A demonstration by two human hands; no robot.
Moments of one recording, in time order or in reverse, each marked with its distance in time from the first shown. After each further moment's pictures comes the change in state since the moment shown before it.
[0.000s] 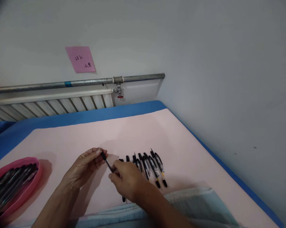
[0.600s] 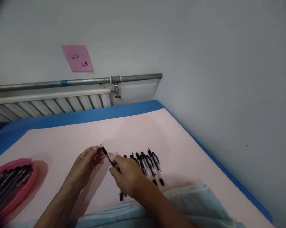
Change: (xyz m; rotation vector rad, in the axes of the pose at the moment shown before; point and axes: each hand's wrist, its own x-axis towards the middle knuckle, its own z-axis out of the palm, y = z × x) left_hand 0.000 -0.012 0.010 0.136 0.055 0.190; right_hand 0.000 -0.002 -0.008 -0.100 0.078 -0.017
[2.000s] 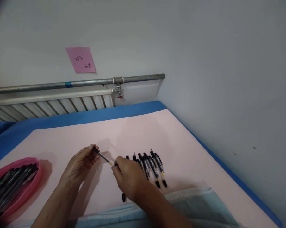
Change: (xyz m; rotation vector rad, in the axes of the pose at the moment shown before) left_hand 0.011 0.012 -0.016 -0.266 0.155 -0.032; right_hand 0.000 -0.003 0.004 -0.052 0.025 0.040
